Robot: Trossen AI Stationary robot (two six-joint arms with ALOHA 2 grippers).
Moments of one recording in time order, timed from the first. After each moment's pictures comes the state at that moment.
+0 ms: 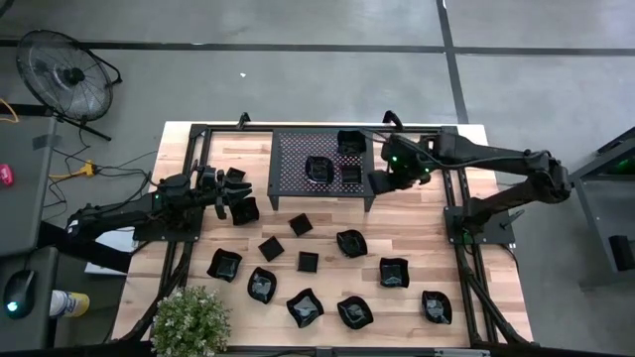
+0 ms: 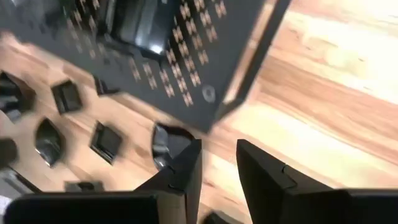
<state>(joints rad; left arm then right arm) 0.21 0.02 0.03 0.00 -0.04 -0.55 -0.22 1.28 1.21 -1.06 -0.09 1.02</state>
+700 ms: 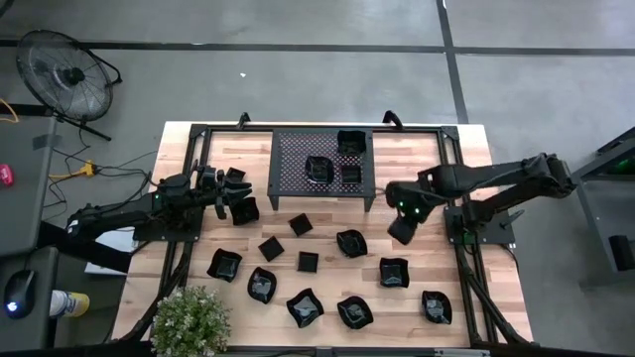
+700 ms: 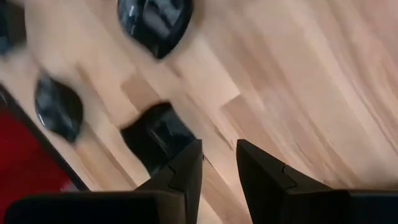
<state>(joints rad) 0.21 0.02 0.03 0.00 -0.04 -0.55 0.09 1.24 1.04 -1.11 -0.19 0.74</state>
